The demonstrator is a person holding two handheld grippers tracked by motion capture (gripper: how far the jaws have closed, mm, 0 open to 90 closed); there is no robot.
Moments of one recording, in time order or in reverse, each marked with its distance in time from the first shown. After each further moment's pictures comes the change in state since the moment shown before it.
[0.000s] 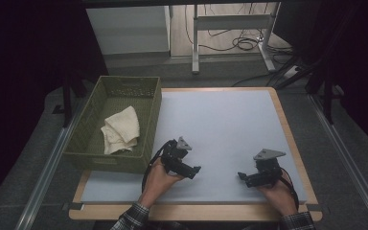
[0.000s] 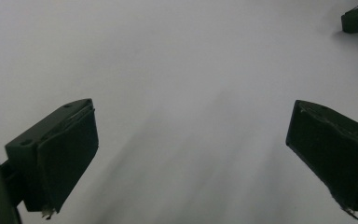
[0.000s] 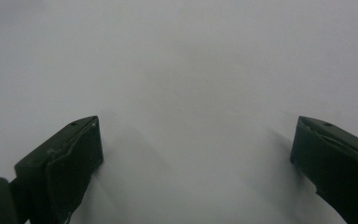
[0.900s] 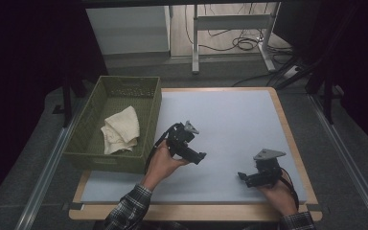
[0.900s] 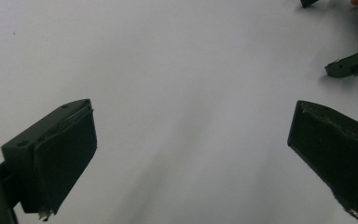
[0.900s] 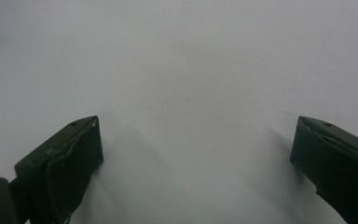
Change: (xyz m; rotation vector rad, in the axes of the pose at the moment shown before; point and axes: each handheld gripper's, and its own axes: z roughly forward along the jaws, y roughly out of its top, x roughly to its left) left arm 0.010 0.056 -0.015 0.026 -0.004 0.051; right arm 0.000 0.000 0.000 0.001 0.000 -0.003
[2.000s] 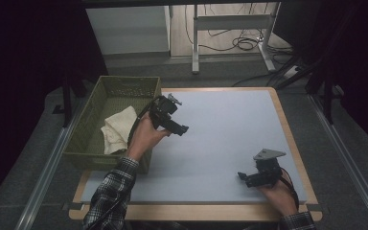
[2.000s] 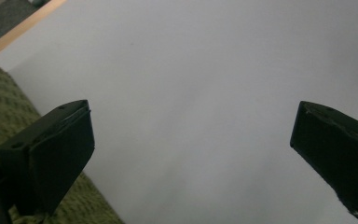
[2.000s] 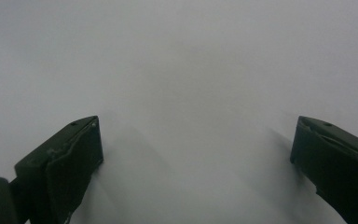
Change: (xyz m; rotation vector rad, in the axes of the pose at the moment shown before) left arm 0.077 0.028 -0.044 0.050 0.124 -0.055; right arm 0.000 0.000 0.000 -0.003 0.001 0.001
